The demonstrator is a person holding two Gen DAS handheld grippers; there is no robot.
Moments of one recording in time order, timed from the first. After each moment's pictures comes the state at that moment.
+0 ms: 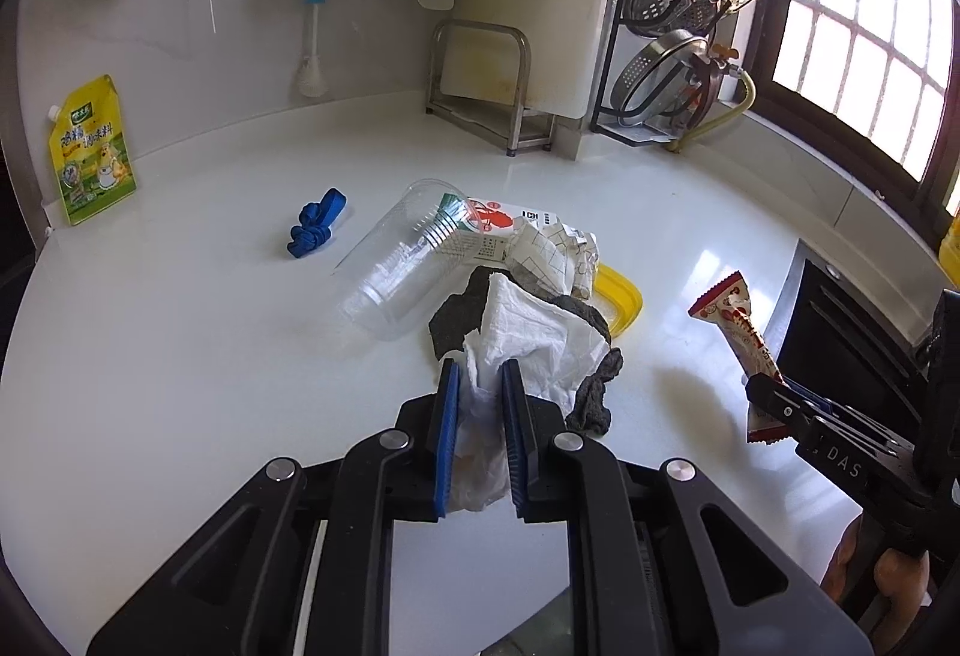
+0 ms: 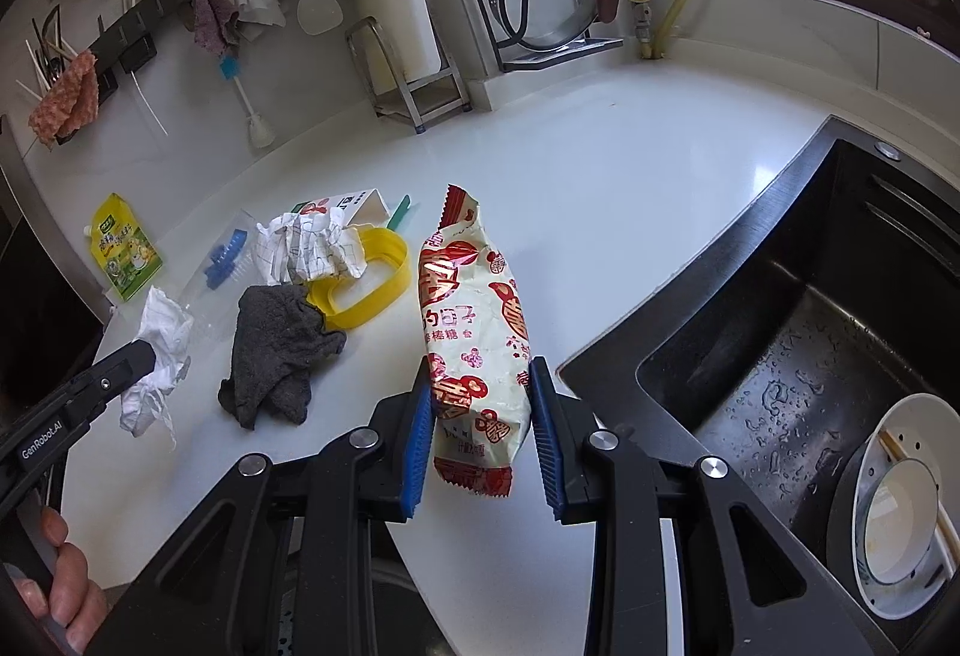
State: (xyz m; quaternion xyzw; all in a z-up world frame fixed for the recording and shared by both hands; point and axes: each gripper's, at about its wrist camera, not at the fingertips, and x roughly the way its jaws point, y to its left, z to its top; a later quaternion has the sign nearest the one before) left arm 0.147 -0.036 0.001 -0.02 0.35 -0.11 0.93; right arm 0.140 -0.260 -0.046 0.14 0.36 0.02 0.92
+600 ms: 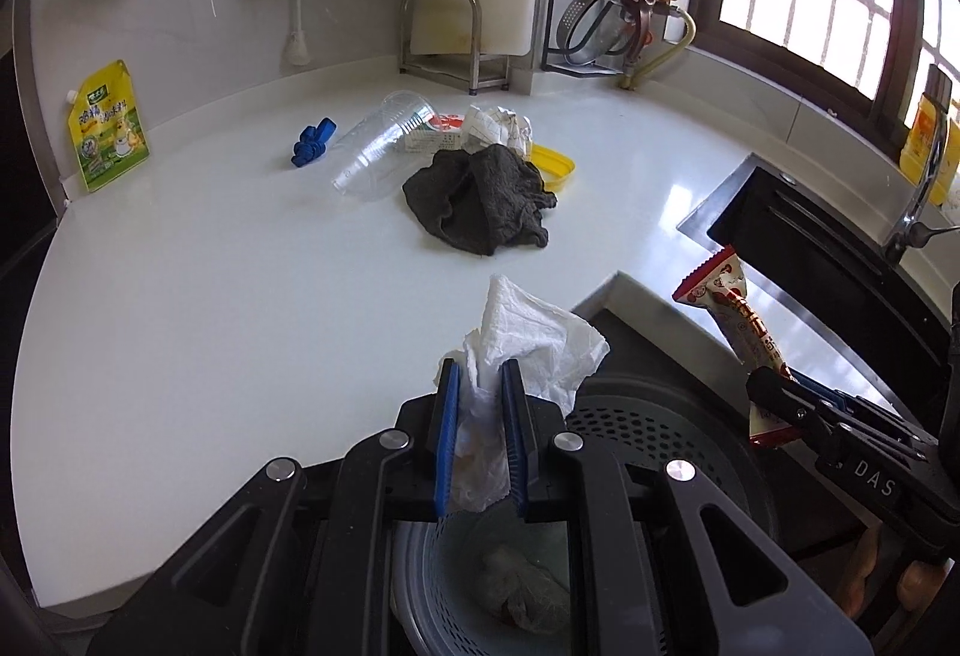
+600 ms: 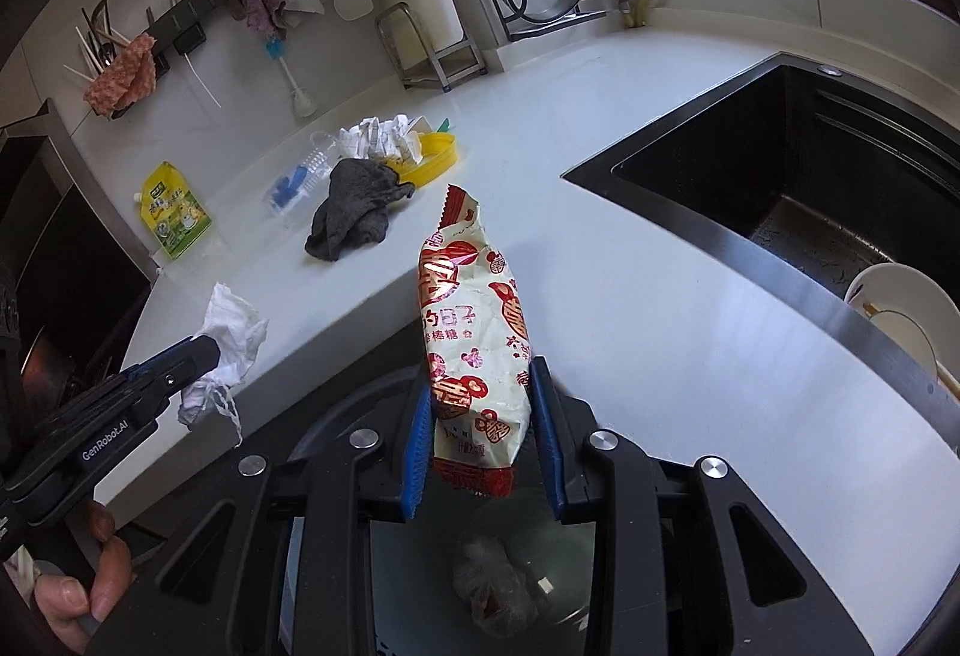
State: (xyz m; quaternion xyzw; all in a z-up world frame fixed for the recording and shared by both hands) left arm 0.037 -0.041 -0.026 0.02 0.37 -0.13 0.92; right arm 0.003 -0.228 -0.059 0.16 0.37 0.04 0.92
